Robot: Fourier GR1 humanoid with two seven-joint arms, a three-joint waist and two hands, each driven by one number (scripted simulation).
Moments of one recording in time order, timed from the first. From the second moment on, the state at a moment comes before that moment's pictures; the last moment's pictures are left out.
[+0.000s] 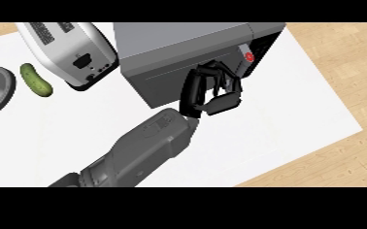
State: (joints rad) left arm -0.89 0.00 -0.84 -0.83 0.99 0.61 -0.71; right arm 0.03 -0.52 -0.19 -2.12 -0.84 0.47 0.01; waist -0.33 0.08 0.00
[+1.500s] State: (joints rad) left arm -0.97 0.00 -0.97 -0.74 1.04 0.64 -0.68; right arm 0.00 -0.60 -0.22 -2.13 -1.03 0.53 0.06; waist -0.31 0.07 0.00
